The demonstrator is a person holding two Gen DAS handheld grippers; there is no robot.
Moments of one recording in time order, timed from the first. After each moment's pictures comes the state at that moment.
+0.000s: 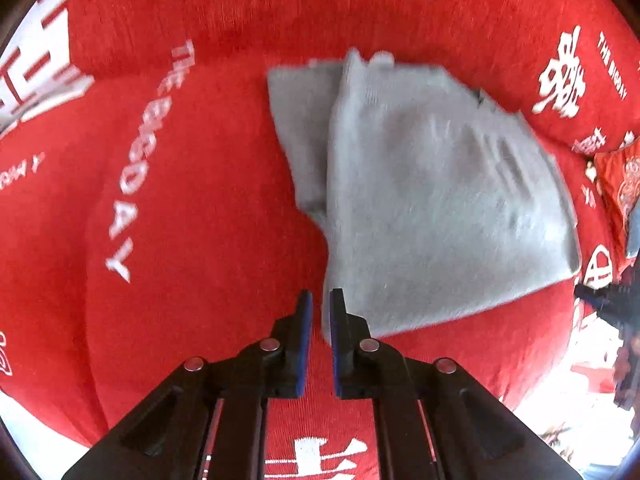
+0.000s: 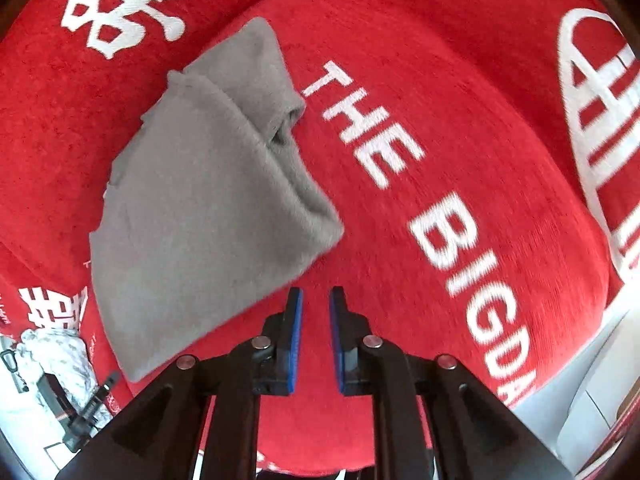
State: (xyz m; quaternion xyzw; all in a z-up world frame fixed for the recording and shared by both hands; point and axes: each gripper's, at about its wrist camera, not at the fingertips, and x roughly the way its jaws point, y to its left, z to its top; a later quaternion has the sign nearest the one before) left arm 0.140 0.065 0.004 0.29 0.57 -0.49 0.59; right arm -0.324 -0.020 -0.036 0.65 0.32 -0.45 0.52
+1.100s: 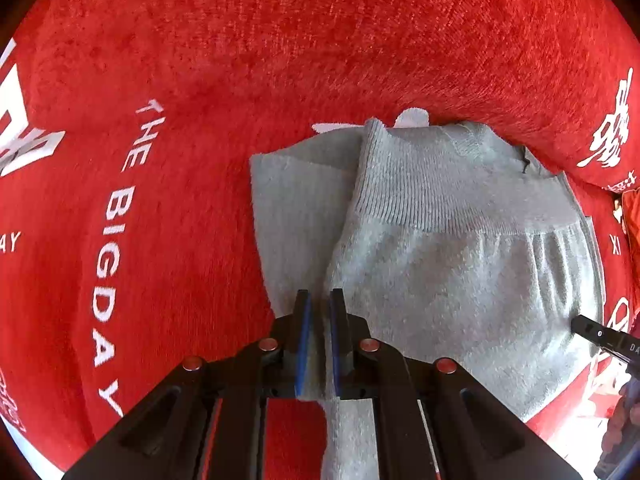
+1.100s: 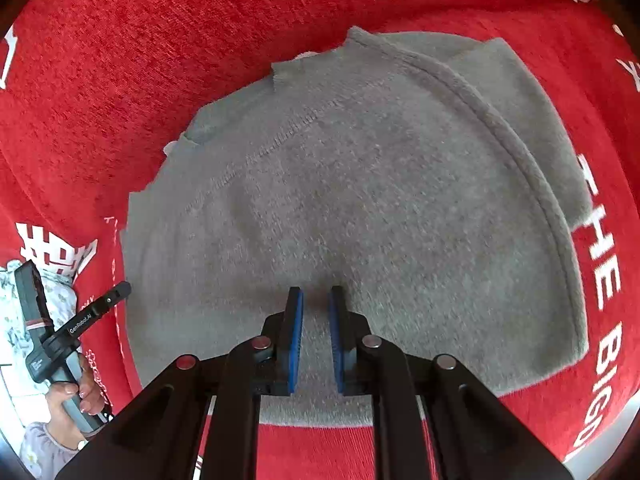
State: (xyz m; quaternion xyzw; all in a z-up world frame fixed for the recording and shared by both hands) left arm 0.174 -0.034 -0.037 0.30 0.56 -0.47 0.61; right arm -0.181 -0.080 -0.031 0.57 0.37 -0.39 0.62
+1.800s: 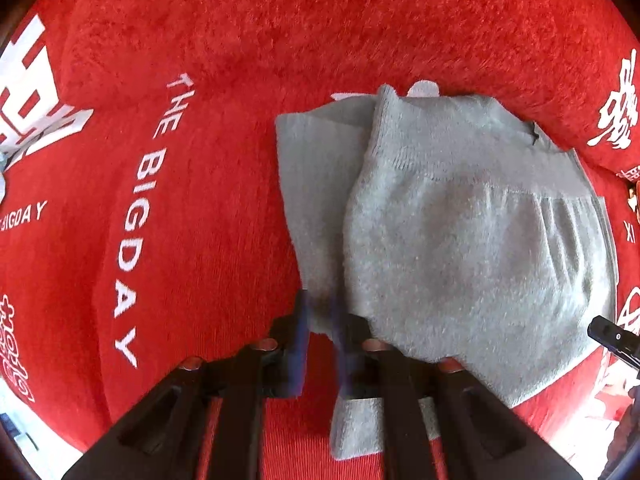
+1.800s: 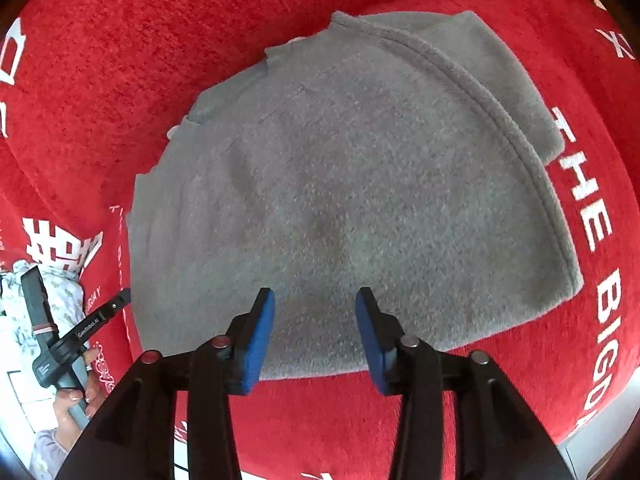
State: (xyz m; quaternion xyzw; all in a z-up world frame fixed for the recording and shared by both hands) left arm 0.159 -0.007 -0.030 0.33 0.56 -0.43 0.62; right arm -0.189 -0.053 -0.026 0.59 0.37 -0.38 0.61
